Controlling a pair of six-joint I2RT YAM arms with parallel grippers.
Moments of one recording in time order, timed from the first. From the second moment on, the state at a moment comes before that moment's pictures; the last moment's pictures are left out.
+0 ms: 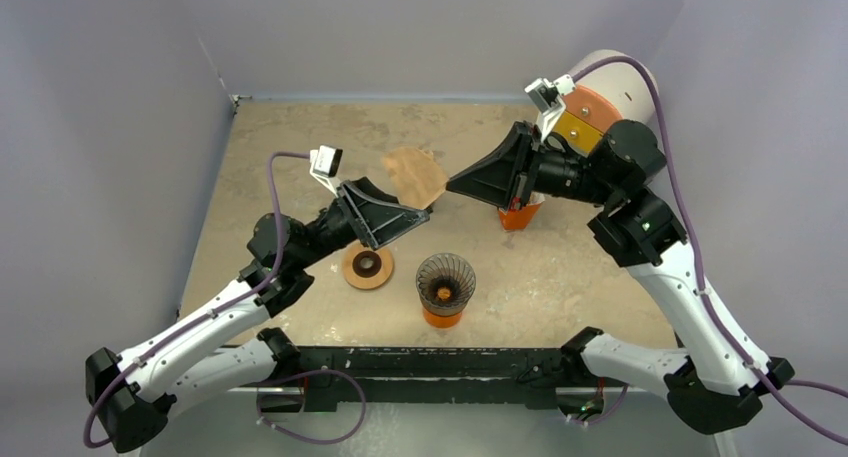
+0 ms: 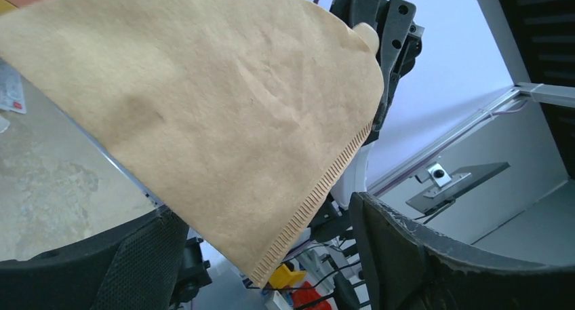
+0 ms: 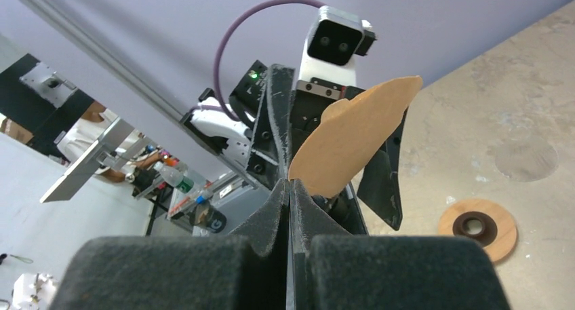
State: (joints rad) left arm -0.79 0.85 0.72 0.52 0.33 -1.16; right arm 0.61 1.06 1.44 -0.25 -0.77 0.71
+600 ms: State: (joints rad) left arm -0.79 0.87 0.72 0.71 0.41 -1.19; right arm 0.61 0.94 1.34 -0.20 -0.80 0.73
